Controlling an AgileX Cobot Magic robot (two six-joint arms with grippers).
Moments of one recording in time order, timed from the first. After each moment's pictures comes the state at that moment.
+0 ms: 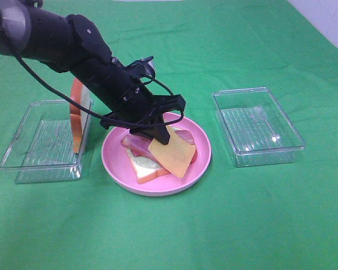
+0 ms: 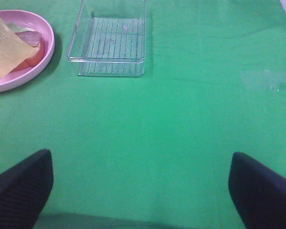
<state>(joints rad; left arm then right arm) -0.50 2.14 -1.47 -0.69 0.69 0.19 0.13 0.00 -0.46 -0.07 1.11 0.04</state>
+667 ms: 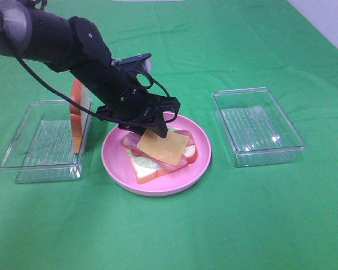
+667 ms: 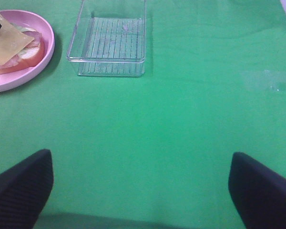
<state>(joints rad) -0.50 2.15 -1.47 -0.59 0.60 0.18 0.13 0.00 -0.46 -0.07 1.11 0.04</state>
